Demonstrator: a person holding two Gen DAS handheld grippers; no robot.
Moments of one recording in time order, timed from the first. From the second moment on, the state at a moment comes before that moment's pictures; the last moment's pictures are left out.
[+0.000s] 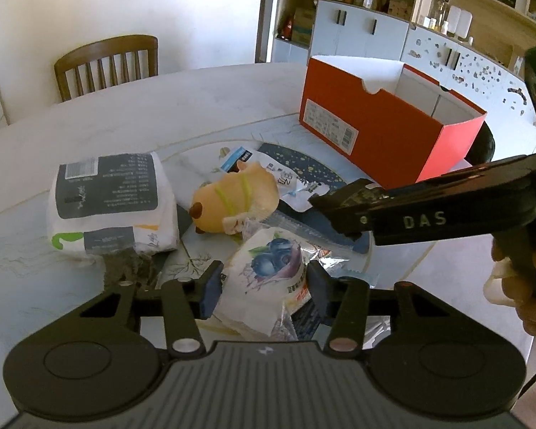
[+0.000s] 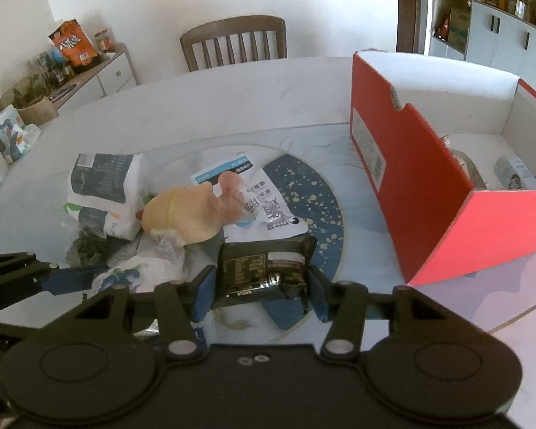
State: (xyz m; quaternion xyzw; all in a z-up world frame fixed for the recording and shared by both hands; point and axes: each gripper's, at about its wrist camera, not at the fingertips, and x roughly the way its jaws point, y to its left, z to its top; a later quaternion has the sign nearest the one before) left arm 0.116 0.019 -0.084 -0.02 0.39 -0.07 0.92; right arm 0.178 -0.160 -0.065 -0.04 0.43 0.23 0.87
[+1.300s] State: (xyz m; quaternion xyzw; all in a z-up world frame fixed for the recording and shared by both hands) left arm 0.098 -0.018 0.018 -0.02 0.30 -0.08 0.95; right arm 0.148 -0.228 0.018 0.01 0.37 0.23 0.90
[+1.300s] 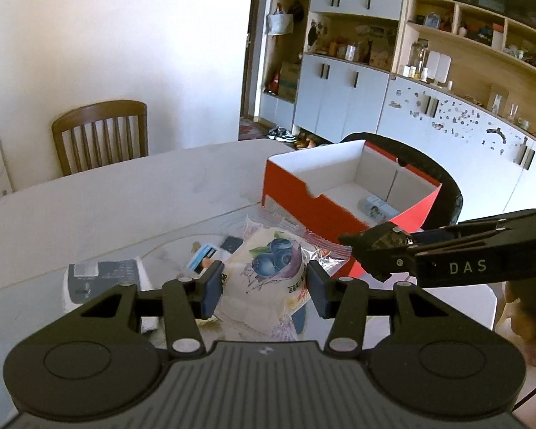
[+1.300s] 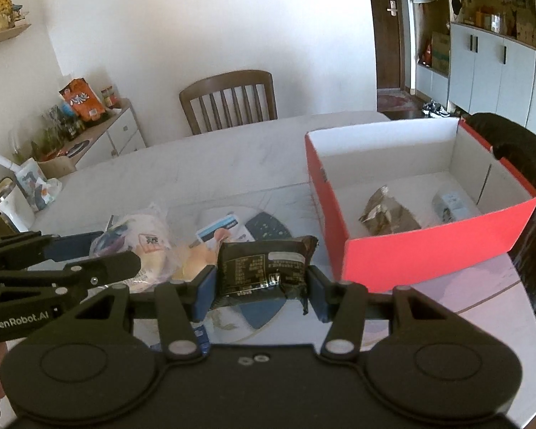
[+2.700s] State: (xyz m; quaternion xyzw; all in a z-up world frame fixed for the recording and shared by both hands) left arm 0.250 -0.155 0.042 0.00 0.29 -0.12 0.95; right arm 0.251 -0.358 0.022 -0.01 0.36 0.22 0.91
